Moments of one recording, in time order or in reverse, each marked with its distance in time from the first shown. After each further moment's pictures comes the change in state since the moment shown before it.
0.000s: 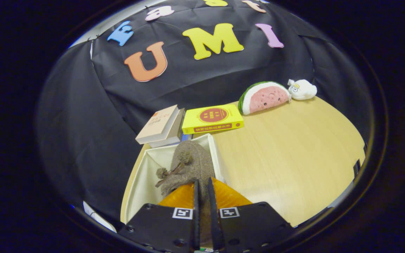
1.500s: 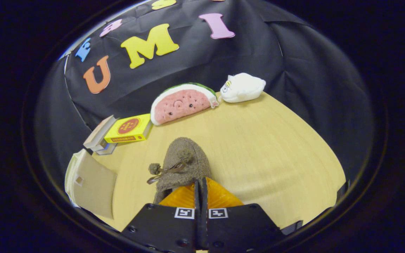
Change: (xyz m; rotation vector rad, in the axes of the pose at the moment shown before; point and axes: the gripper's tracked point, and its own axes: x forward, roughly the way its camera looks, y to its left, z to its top) arm -0.013 -0.359 0.094 0.046 -0.025 -0.109
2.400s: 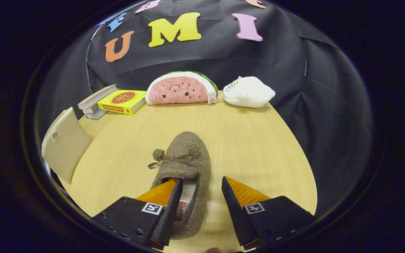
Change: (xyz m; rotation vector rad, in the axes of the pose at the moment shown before) arm 0.058 -0.110 0.006 -0.356 0.065 -0.035
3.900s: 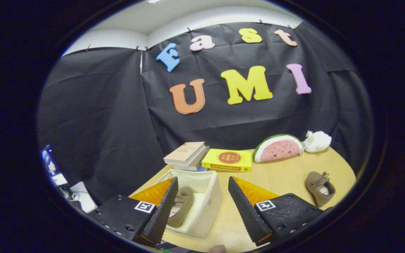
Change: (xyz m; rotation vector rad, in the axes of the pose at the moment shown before) arm -0.219 0.382 0.089 0.008 -0.481 0.297
